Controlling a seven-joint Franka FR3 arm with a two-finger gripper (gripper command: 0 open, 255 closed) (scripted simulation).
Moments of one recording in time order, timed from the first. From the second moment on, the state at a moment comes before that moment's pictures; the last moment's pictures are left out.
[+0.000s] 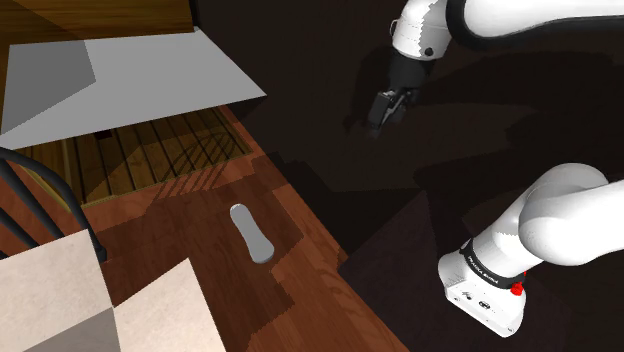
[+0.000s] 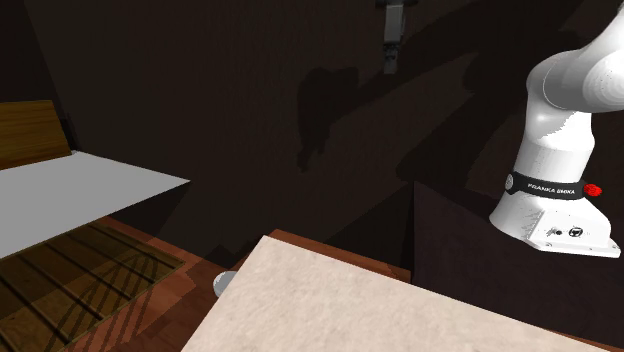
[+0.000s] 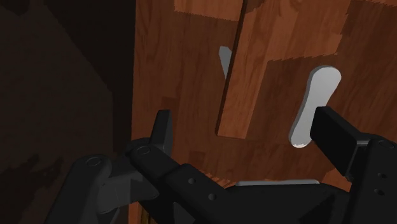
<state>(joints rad) 0.02 -0.63 0.25 -2.46 0.13 1.83 0.13</state>
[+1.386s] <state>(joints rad) 0.05 0.12 0.51 -2.32 -0.07 2.41 0.60</state>
